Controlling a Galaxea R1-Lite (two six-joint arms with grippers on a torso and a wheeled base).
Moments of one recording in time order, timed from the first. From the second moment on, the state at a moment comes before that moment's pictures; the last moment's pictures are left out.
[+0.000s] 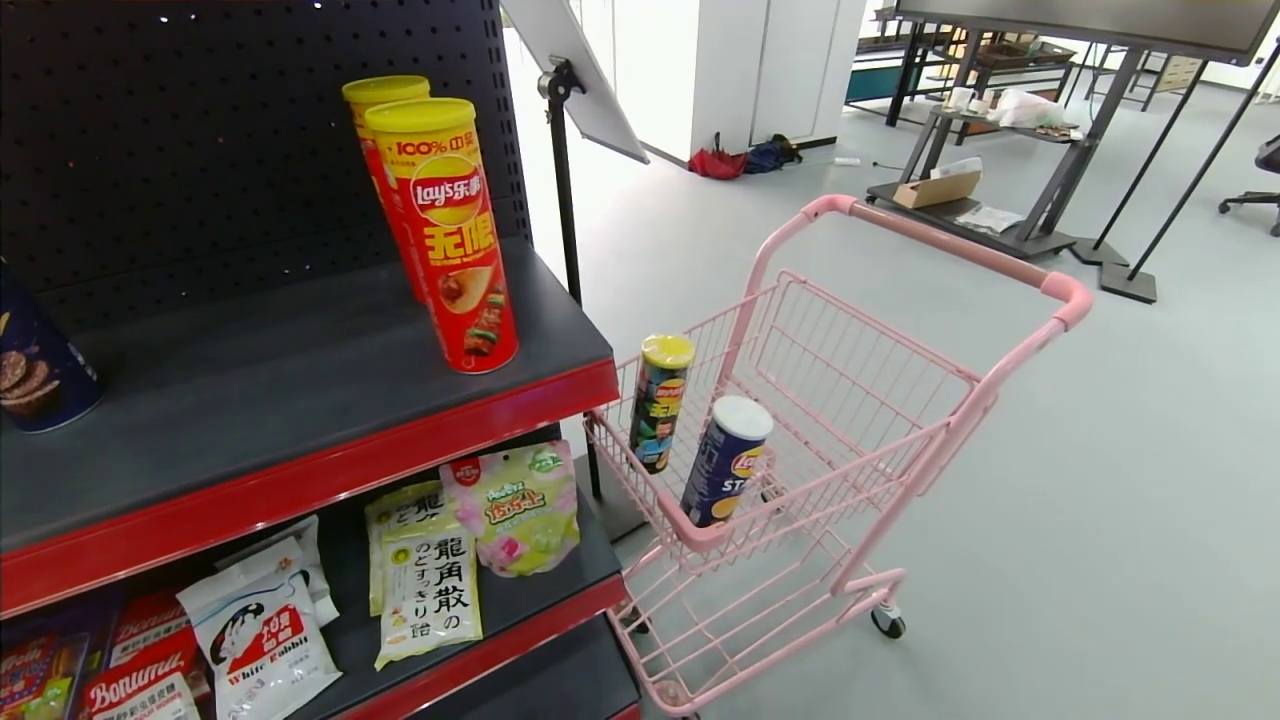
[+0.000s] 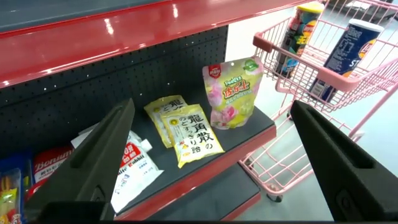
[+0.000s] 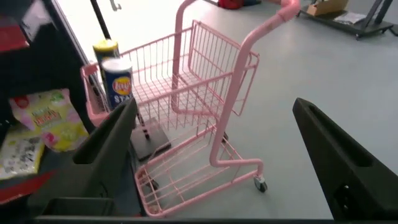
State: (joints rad) left arm 0.00 0.00 0.00 0.00 -0.09 0.01; right arm 0.01 0.06 -0.12 -0.01 0.02 0.04
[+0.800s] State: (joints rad) left arm 0.00 0.00 0.00 0.00 -0.09 0.01; right arm 0.30 1.47 -0.42 -0.81 0.17 0.15
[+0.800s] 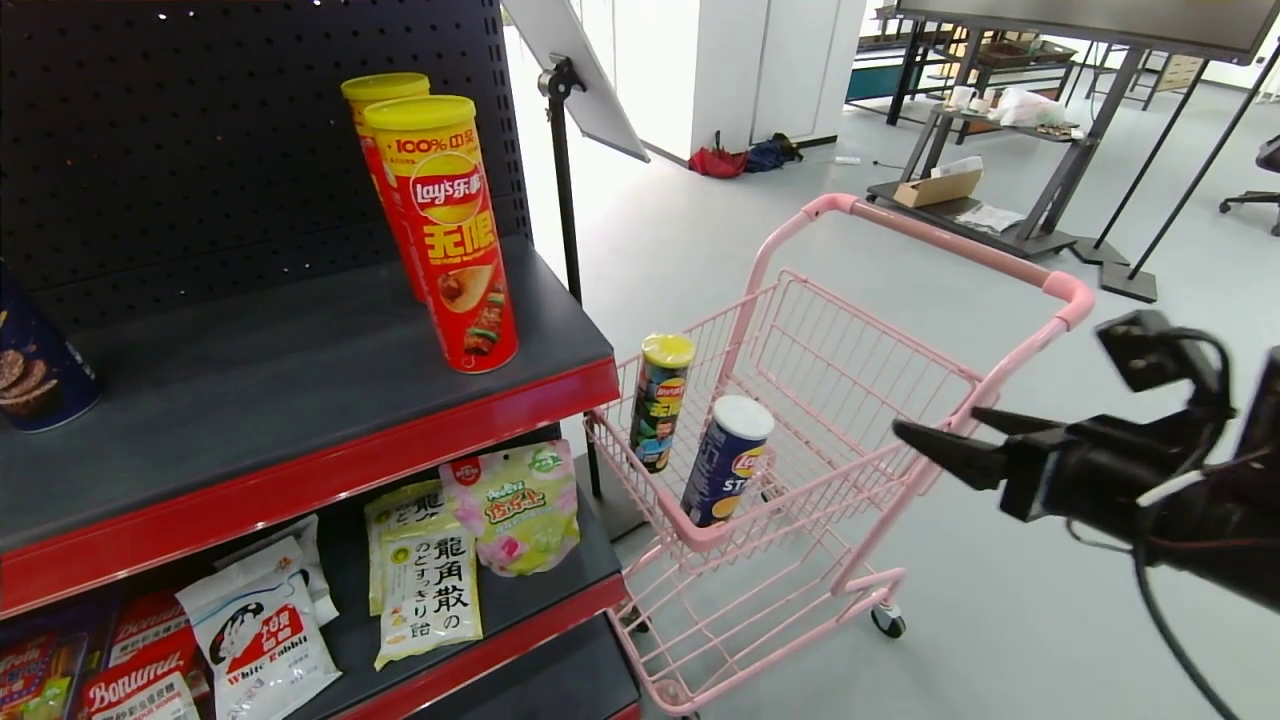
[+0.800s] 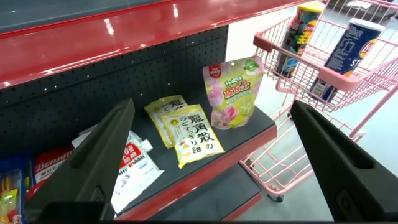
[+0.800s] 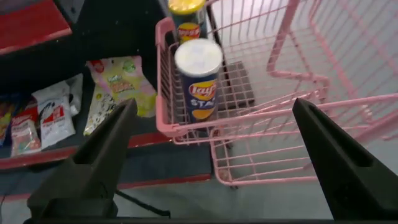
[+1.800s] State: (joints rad) left arm 0.00 0.00 0.00 0.00 -0.09 0.01; right arm 0.43 2.10 -0.64 -1.11 0.22 0.15
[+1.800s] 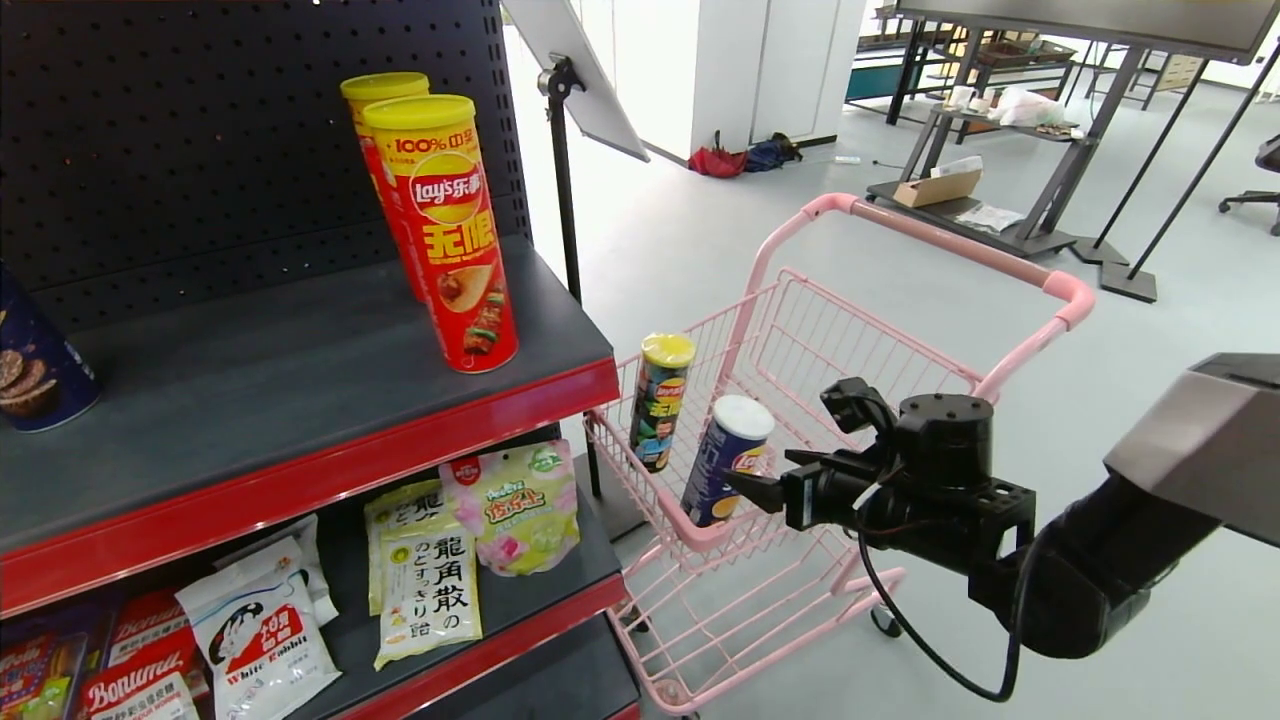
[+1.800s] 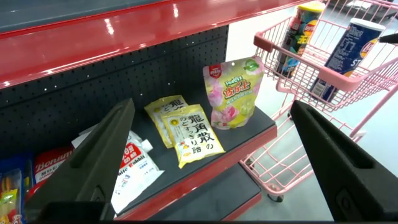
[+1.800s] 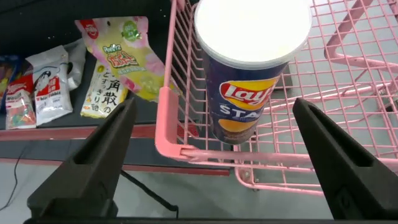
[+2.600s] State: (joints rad) left arm 0.00 0.00 0.00 0.00 -0.09 0.02; right arm 0.41 2.29 -0.82 -1.11 0.21 0.15
